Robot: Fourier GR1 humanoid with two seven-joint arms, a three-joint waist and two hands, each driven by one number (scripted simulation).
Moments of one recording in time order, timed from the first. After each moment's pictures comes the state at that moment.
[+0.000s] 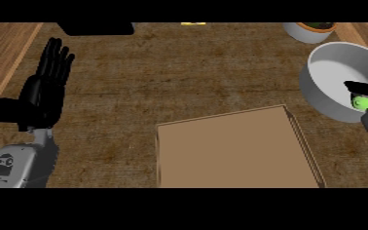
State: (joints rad) left arm -0.24 0.28 0.04 -1.54 0.22 0.17 0.02; right arm -0.61 -0.65 0.21 -0.54 0.40 -1.03 0.72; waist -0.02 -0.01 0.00
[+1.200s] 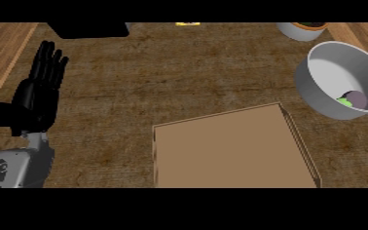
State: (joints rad) left arm -0.22 0.28 0.07 -1.57 0.21 0.17 0.04; right arm 0.18 -0.62 -0.16 -1.49 0.31 -1.37 0.60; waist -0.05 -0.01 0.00
